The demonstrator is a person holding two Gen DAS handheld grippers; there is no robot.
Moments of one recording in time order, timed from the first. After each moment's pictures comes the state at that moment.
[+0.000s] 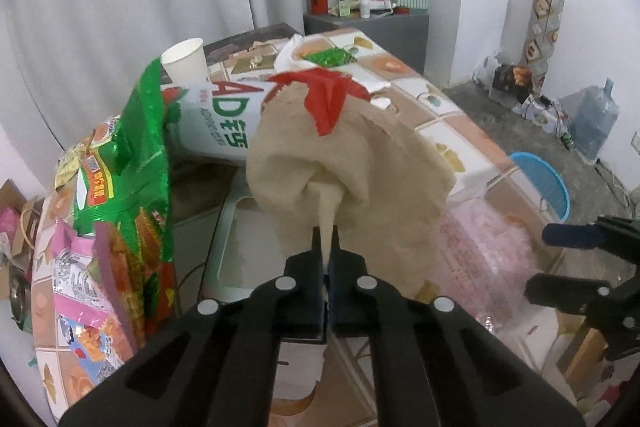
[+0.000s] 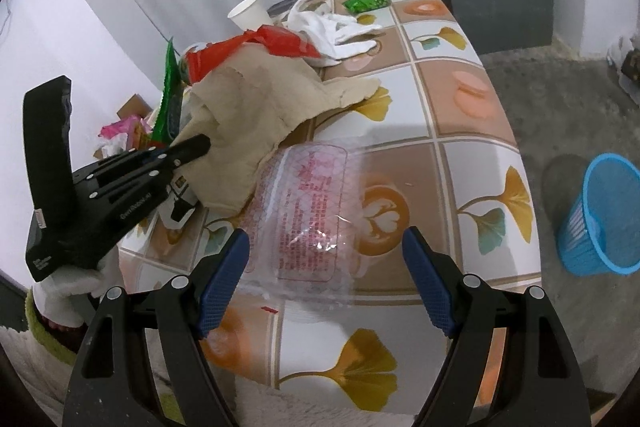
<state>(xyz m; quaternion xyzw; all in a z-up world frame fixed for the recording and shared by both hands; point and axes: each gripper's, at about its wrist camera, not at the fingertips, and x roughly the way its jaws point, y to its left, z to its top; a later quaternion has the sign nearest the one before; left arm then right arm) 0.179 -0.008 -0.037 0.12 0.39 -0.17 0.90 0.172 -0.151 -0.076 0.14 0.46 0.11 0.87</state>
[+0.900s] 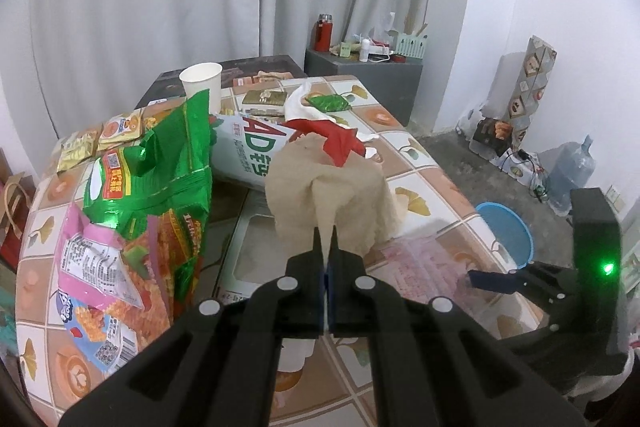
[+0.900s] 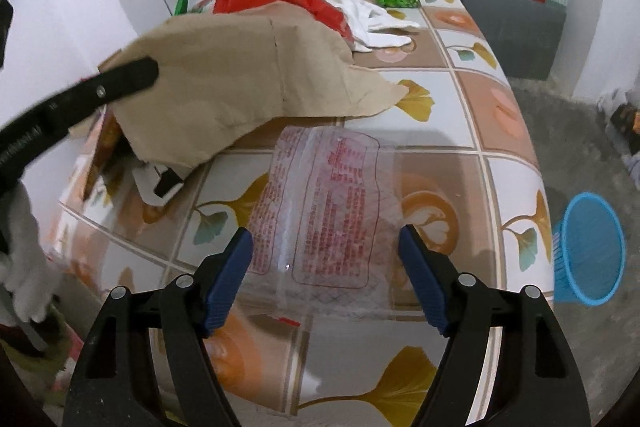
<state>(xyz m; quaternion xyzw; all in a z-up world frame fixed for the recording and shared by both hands) 0.154 0.025 0.000 0.03 0.35 -0.19 0.92 0.178 -0.100 -0.087 0.03 0.47 0.07 0.88</state>
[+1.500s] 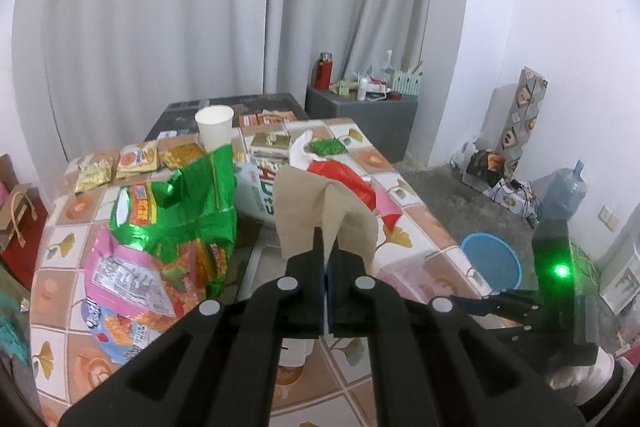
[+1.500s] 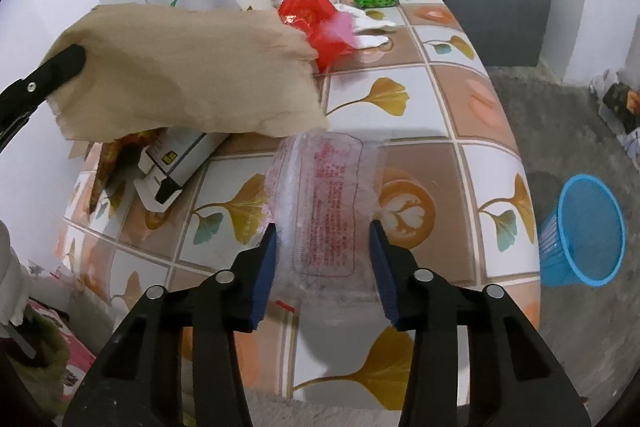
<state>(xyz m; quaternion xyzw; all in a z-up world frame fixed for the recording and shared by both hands) 0.125 0.045 0.044 0.01 0.29 -0.20 0.94 0.170 -0.118 -0.077 0.08 0.47 0.07 0.88</state>
